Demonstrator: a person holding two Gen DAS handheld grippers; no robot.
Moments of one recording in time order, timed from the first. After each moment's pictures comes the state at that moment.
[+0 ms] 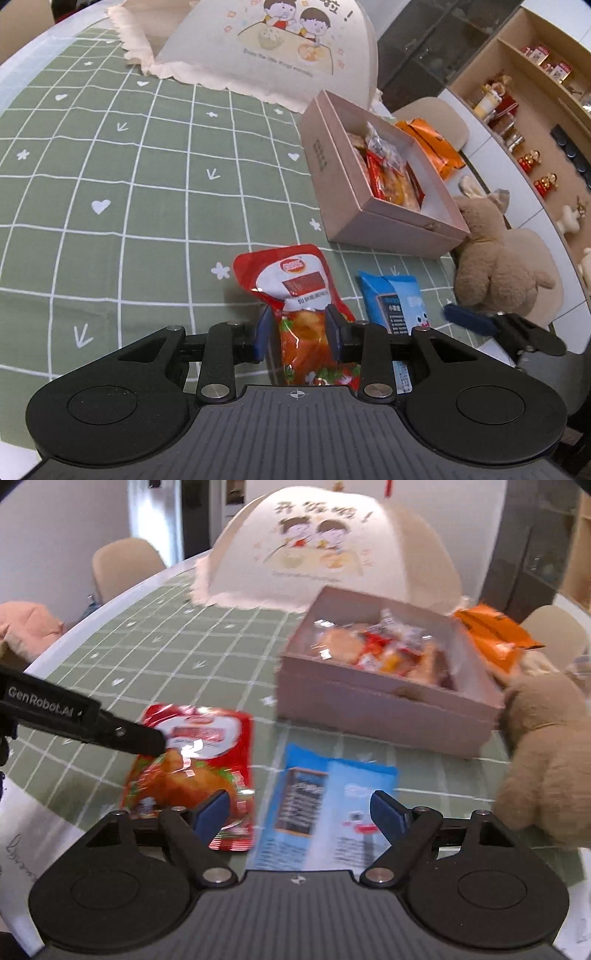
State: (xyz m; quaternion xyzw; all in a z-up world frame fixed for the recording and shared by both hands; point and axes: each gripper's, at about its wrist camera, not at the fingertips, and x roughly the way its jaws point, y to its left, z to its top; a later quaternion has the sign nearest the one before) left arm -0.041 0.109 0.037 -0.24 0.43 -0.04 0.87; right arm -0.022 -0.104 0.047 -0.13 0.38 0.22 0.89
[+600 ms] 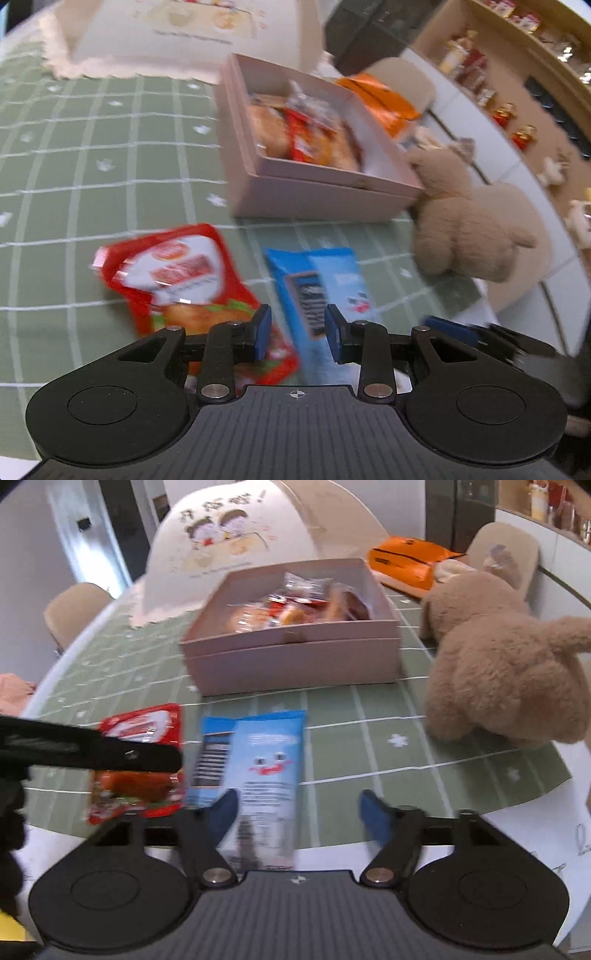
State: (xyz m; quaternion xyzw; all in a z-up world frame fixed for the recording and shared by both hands) left arm -0.013 0.033 0.037 -0.19 0.46 -0.09 0.87; right arm -0.018 -0.181 0.041 -0.01 0.44 0.18 0.88
